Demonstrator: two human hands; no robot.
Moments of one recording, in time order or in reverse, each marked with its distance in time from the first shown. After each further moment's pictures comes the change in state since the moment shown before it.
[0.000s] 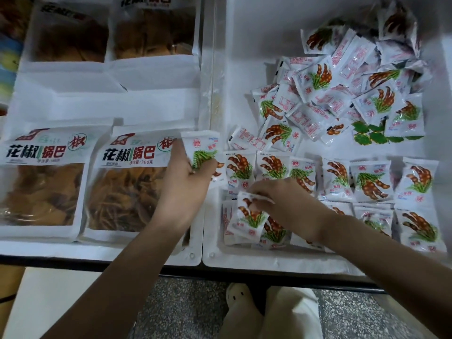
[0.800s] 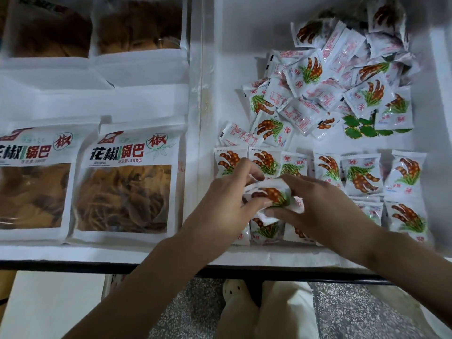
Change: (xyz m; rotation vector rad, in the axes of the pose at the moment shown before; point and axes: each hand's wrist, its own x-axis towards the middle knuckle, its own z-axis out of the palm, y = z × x) left_hand -0.031 0.009 0.032 0.378 -0.493 0.202; right_hand -0.049 0.005 -0.022 -0.201 0.221 -0.040
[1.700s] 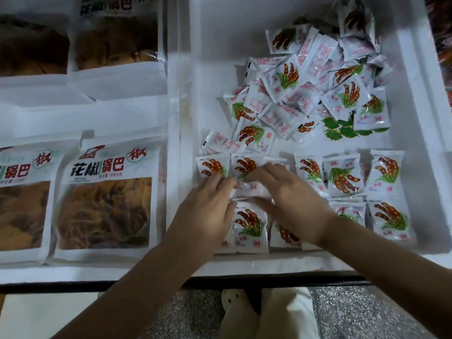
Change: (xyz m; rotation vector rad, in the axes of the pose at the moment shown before) left_hand 0.011 -0.025 0.013 0.552 0.086 0.151; right_hand 0.021 0.030 0.023 -0.117 0.083 -0.164
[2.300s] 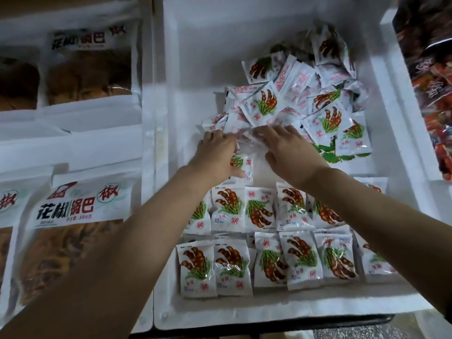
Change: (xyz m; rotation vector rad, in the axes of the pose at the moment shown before) left_hand 0.169 -0.012 0.009 0.175 -0.190 -0.049; right_hand 0.075 0.088 -0.042 -0.219 0.123 0.182
